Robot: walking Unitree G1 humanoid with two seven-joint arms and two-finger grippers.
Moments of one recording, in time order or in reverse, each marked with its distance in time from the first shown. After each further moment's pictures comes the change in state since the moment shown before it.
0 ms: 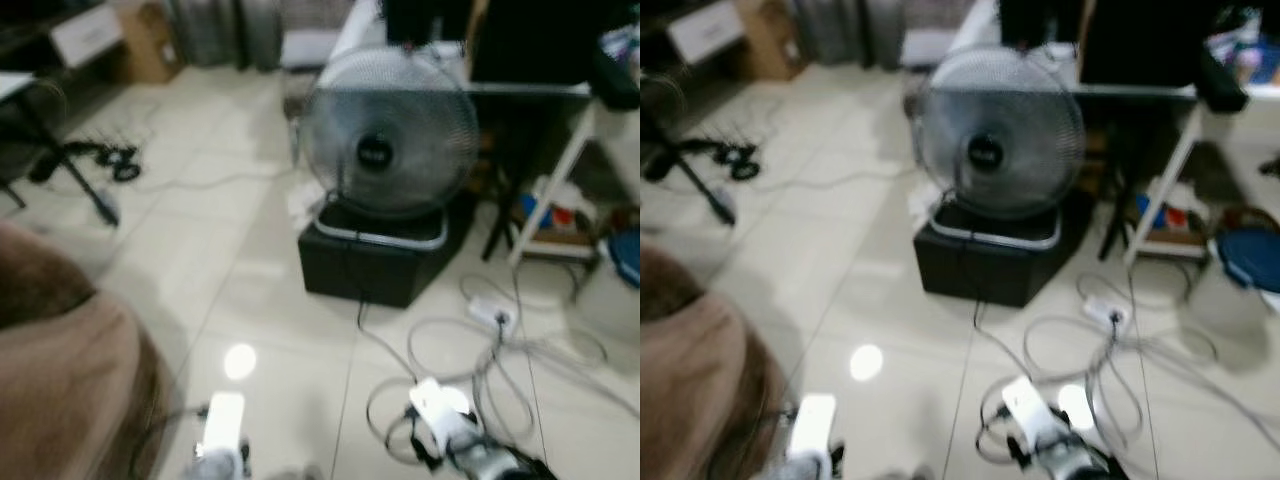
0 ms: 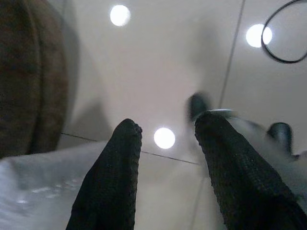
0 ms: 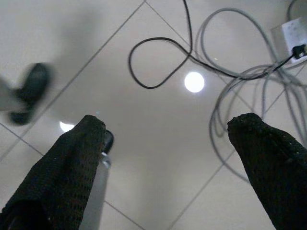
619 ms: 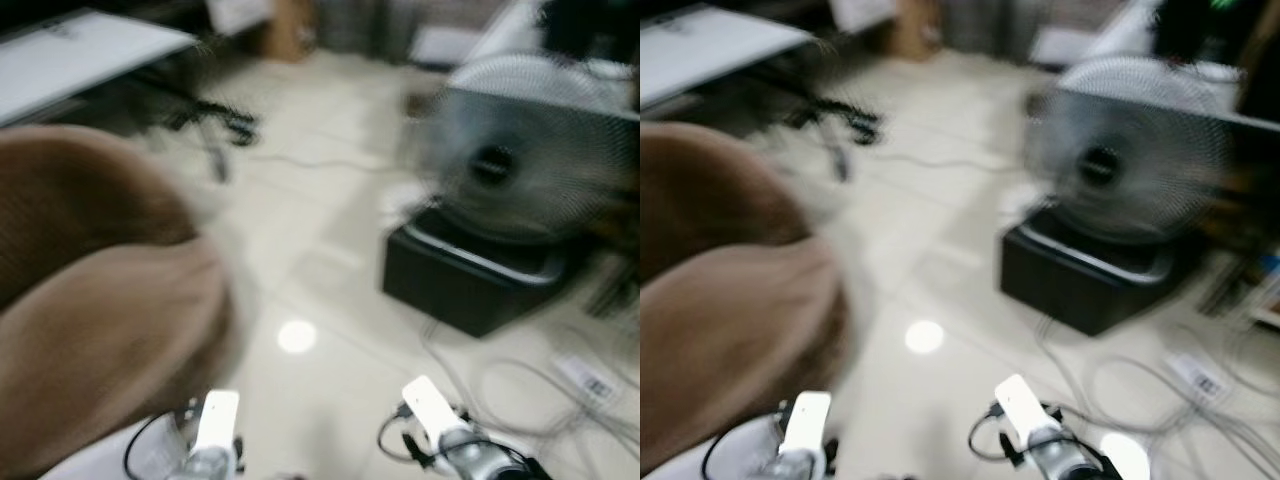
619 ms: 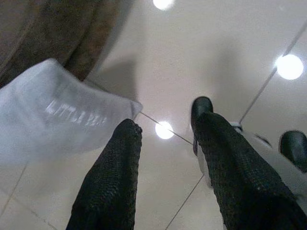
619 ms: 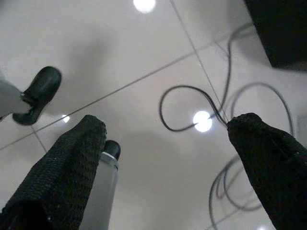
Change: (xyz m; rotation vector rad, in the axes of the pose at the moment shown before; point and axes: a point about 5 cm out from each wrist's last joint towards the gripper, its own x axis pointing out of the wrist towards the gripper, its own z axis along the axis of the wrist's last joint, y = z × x) left arm 0.000 0.007 0.007 0.013 -0.021 0.011; right arm 0.000 0.002 0.005 -0.009 -0.022 0.005
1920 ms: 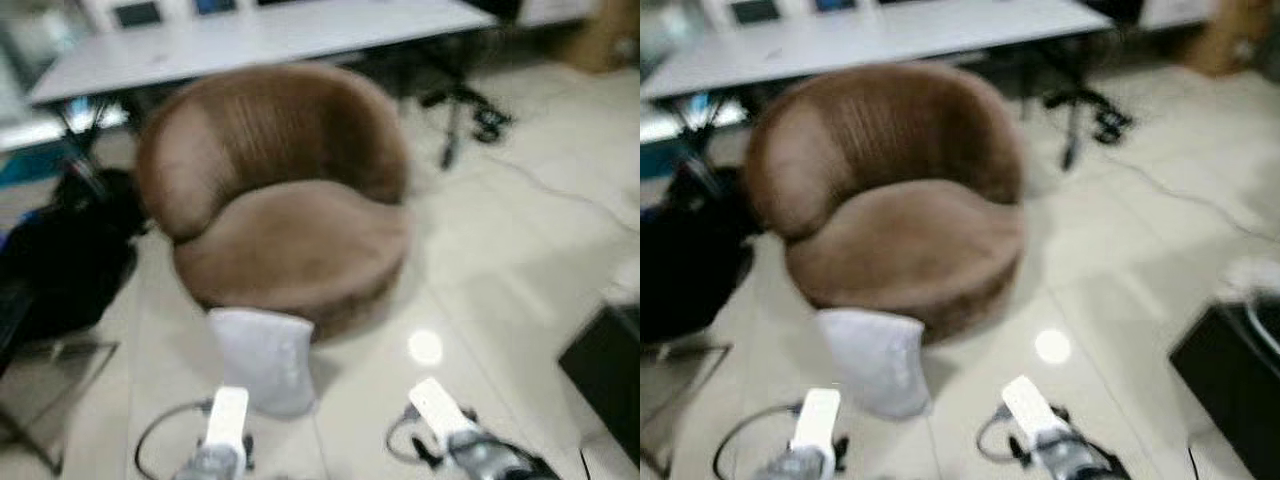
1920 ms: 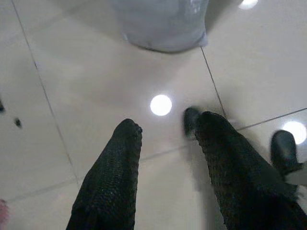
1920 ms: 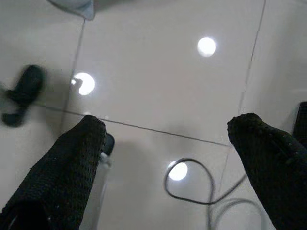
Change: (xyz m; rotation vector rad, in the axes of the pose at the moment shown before) left arm 0.000 -0.006 0.003 0.001 0.004 -0.019; right arm 0.000 -0.005 -0.002 -0.006 0.024 0.001
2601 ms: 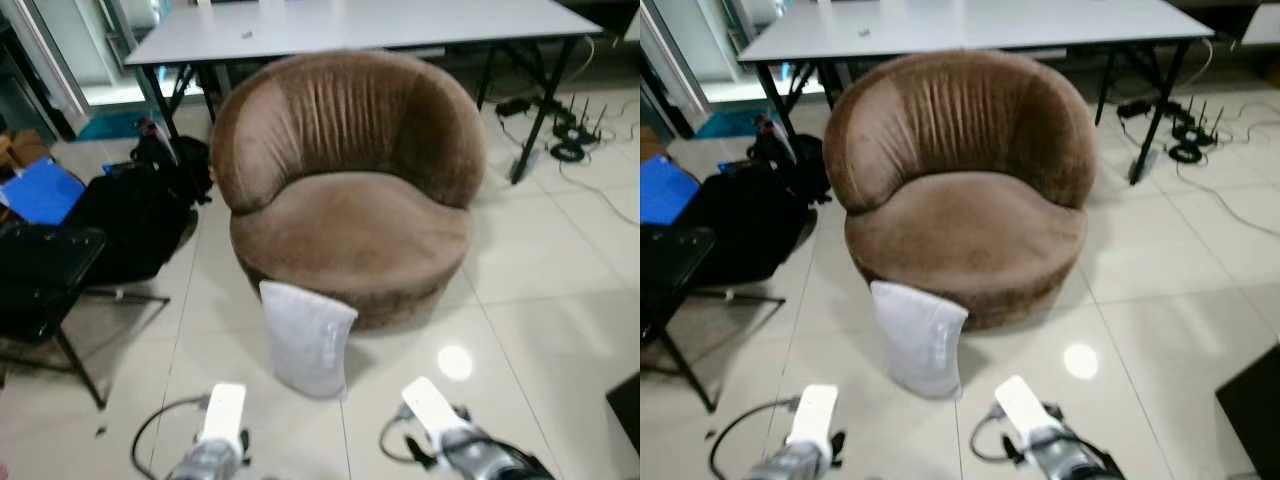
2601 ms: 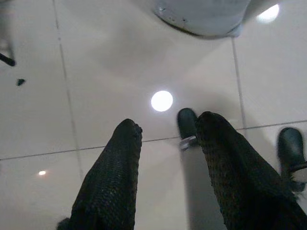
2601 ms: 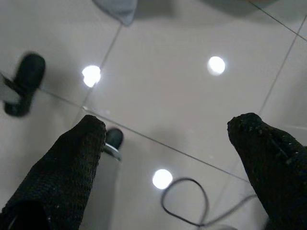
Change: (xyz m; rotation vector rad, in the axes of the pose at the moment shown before) left arm 0.000 0.003 0.009 0.005 -0.026 0.008; right arm 0.000 0.005 0.001 -0.020 -0.002 0.012
